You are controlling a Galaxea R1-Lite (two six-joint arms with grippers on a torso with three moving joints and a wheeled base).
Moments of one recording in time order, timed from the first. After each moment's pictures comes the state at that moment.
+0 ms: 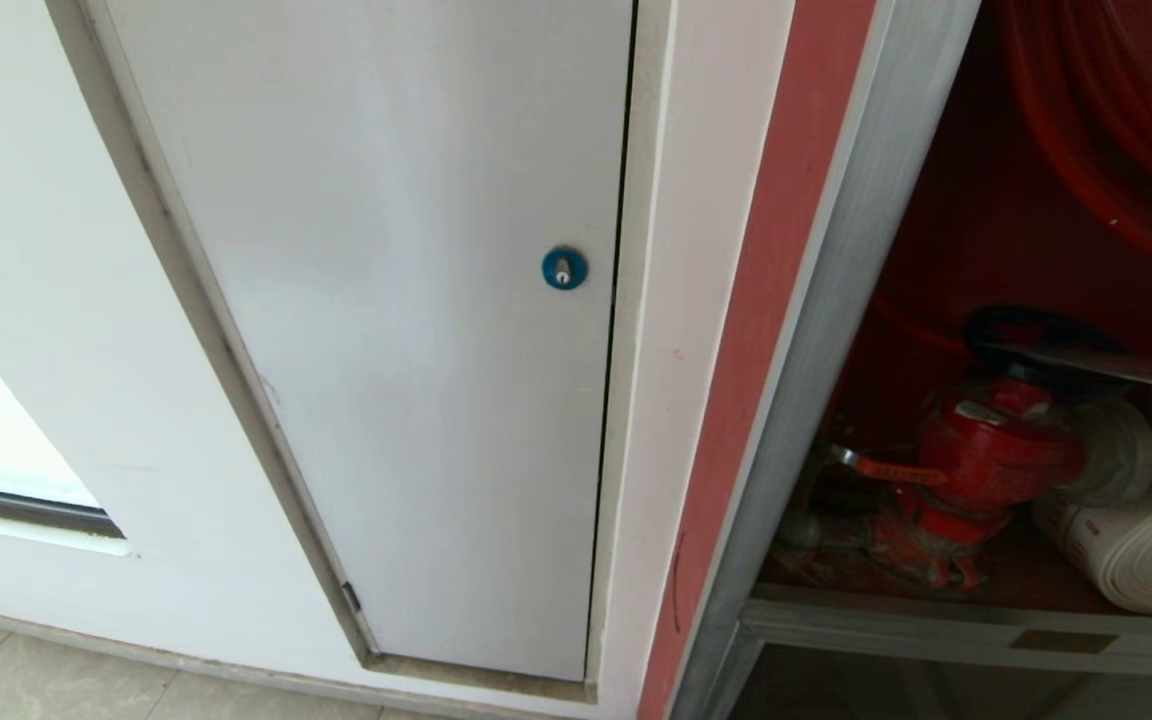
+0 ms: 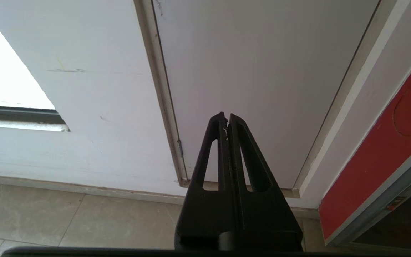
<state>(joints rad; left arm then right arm) -0.01 0.00 0.00 0.00 -0.02 0.02 0.36 1.09 -1.01 0.42 -1.12 -0.99</state>
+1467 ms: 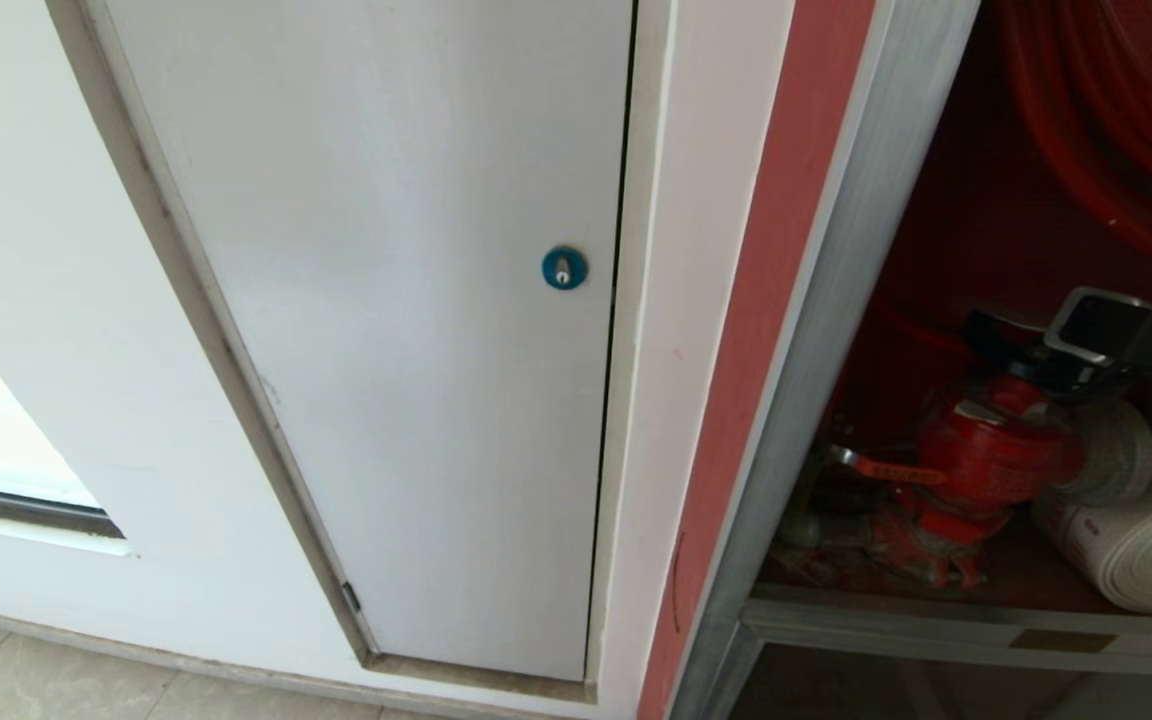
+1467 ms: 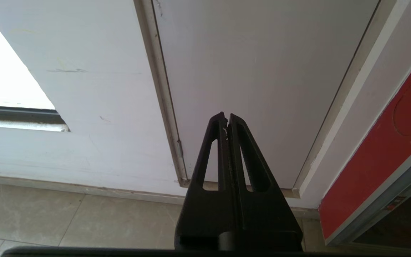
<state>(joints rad) -0.01 0.00 0.00 0.00 -0.02 0.02 0.14 1.37 -1.07 0.19 -0.94 -1.03</state>
